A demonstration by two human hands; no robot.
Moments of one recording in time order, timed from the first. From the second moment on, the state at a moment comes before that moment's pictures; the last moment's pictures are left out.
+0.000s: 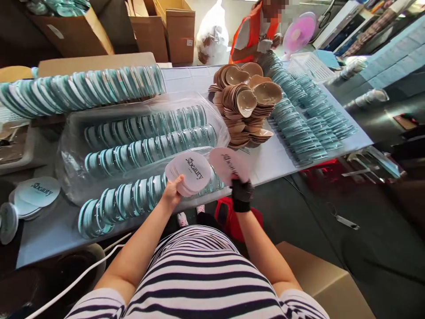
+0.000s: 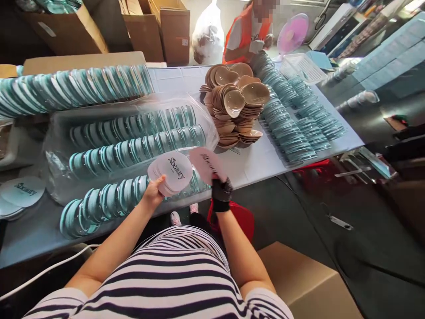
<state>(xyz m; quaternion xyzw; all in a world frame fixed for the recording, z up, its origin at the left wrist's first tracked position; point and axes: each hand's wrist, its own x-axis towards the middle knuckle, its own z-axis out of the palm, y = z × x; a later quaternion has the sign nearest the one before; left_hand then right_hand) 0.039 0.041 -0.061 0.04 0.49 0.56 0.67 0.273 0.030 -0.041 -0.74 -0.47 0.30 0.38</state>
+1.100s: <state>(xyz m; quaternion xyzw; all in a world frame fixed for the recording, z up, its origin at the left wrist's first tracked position) 0.162 0.147 -0.115 0.01 0.44 0.49 0.76 0.315 0.063 -0.129 -0.72 -0.58 0.37 -0.06</state>
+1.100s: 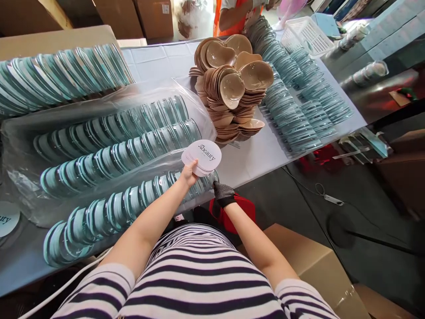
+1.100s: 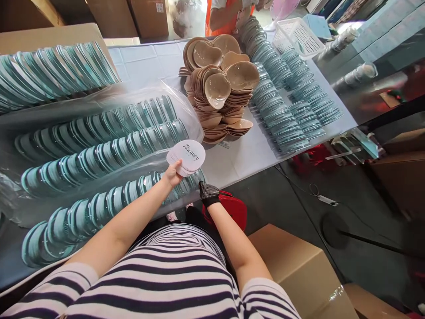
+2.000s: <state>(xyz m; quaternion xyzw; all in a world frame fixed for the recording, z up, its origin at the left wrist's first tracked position) 0.126 0.115 -0.084 0.02 0.47 0.59 0.65 0.311 0.021 -0.062 -0.81 -0.51 0.20 0.21</state>
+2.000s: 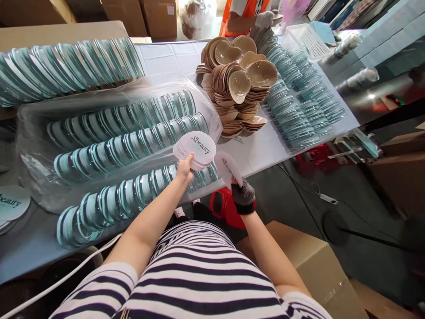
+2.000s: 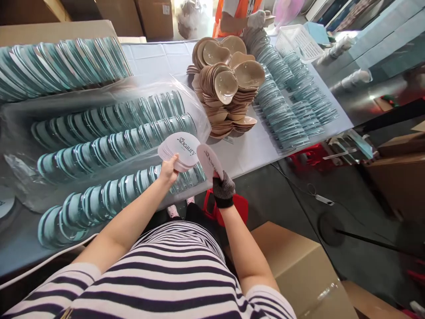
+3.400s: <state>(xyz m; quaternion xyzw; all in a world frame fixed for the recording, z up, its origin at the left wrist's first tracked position) 0.119 0.108 -0.085 -0.01 0.50 0.60 0.62 0.282 0.138 -0.074 -0.65 -0.66 0.27 0.25</state>
